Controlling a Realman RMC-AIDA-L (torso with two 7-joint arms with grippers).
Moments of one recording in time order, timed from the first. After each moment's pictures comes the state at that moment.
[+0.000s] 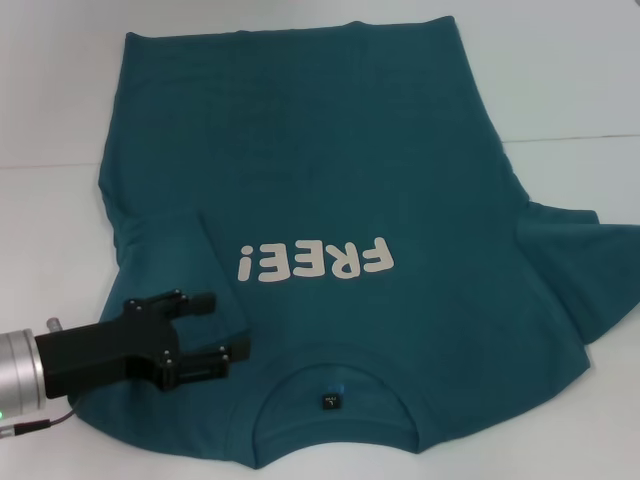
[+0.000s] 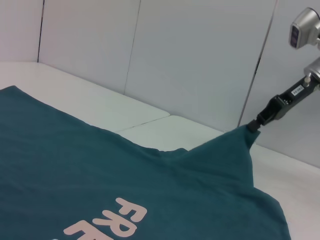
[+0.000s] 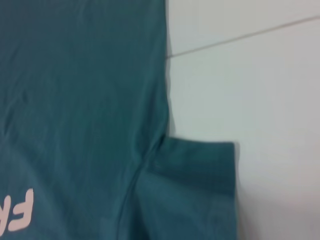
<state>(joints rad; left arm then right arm) -0.49 -2.12 0.68 0.65 1.99 1.49 -1.33 0.61 1.84 -0.56 -0.89 -2.59 -1.41 2.52</state>
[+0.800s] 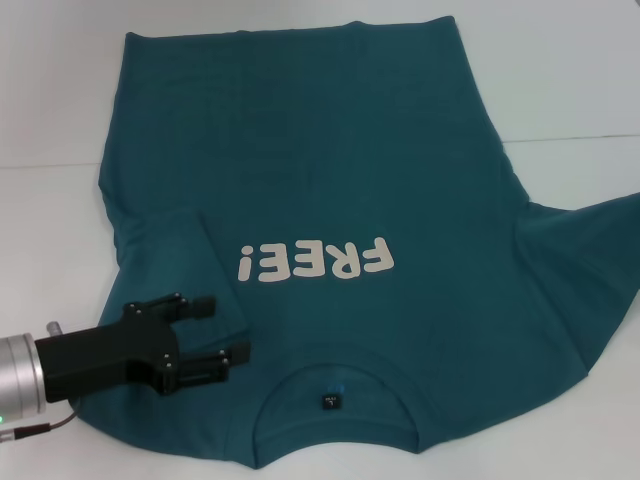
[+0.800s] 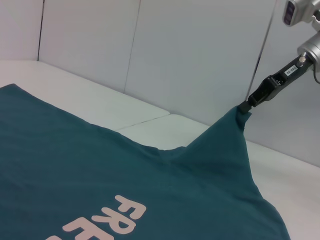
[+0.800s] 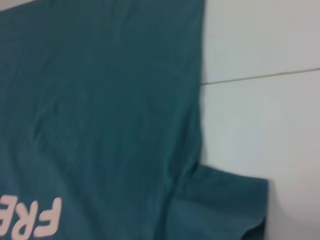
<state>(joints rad) -0.49 -2.13 0.68 0.65 1.99 1.49 -1.32 0.68 1.84 -0.57 -0.96 -2.61 -1.45 2.52</state>
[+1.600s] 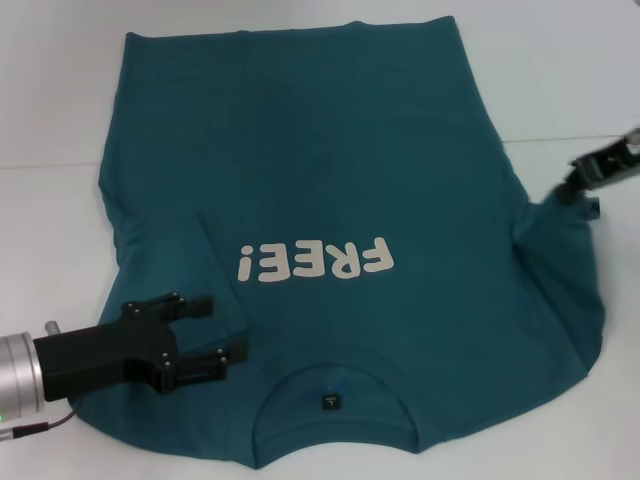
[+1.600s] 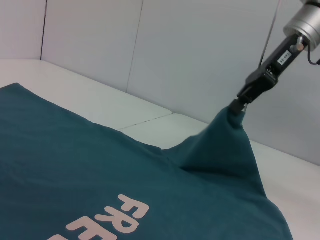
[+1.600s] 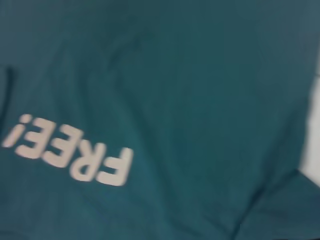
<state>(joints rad) -0.49 -2.12 0.68 0.65 1.99 1.49 -1.33 0.91 1.92 -0.74 -0.99 -2.80 -1.58 2.53</state>
